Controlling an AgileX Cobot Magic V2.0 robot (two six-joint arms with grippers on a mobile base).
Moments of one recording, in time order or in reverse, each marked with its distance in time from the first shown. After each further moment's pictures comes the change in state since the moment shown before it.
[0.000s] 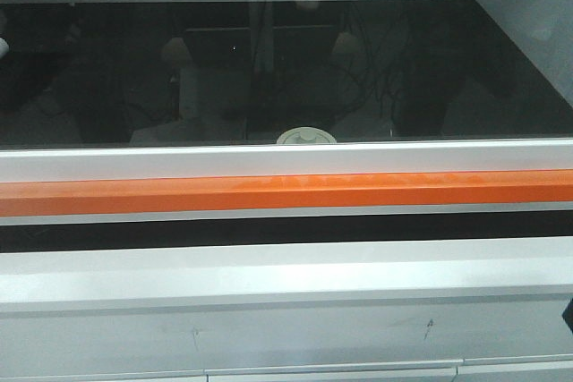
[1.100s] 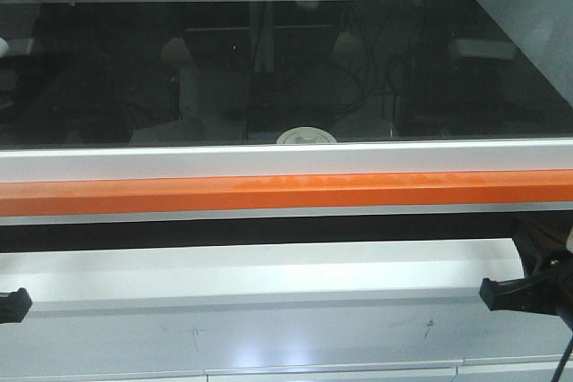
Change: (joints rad) left arm -0.029 0.434 0.165 0.029 -0.577 0.013; right arm 0.058 0.578 0.114 -0.017 -0.637 -0.025
